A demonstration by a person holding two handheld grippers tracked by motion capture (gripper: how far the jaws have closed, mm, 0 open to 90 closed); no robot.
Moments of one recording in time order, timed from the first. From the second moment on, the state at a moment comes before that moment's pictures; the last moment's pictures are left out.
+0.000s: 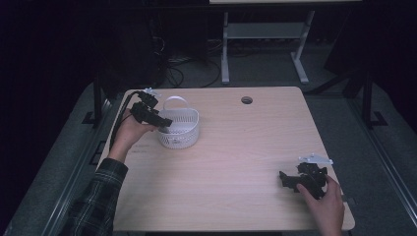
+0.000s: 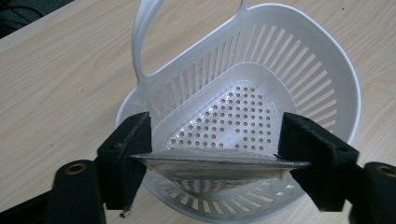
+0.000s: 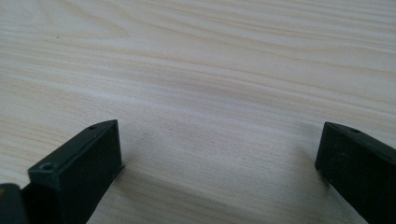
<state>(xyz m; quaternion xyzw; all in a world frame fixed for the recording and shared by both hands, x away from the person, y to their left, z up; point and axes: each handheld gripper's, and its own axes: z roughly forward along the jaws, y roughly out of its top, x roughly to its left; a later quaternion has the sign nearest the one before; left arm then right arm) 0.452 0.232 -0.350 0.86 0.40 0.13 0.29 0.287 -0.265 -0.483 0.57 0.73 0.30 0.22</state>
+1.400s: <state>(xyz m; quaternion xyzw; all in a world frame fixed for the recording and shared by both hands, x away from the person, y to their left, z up) 0.360 0.284 -0.359 0.84 0.39 0.16 0.34 0.287 -0.265 -0.483 0.57 0.73 0.30 0.22</state>
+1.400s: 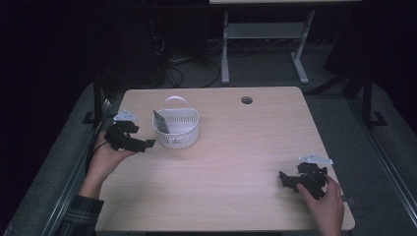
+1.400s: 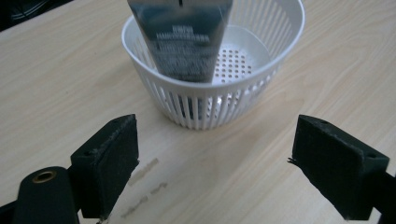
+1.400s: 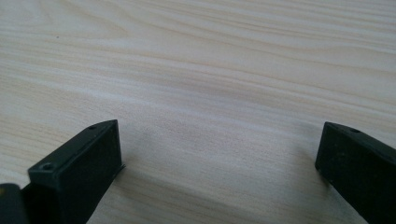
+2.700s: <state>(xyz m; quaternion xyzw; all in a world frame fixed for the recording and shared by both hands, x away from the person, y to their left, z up) 0.285 0.293 -0.464 0.83 0.41 0.17 0.35 0.287 -0.265 -0.483 0.57 0.73 0.30 0.22</state>
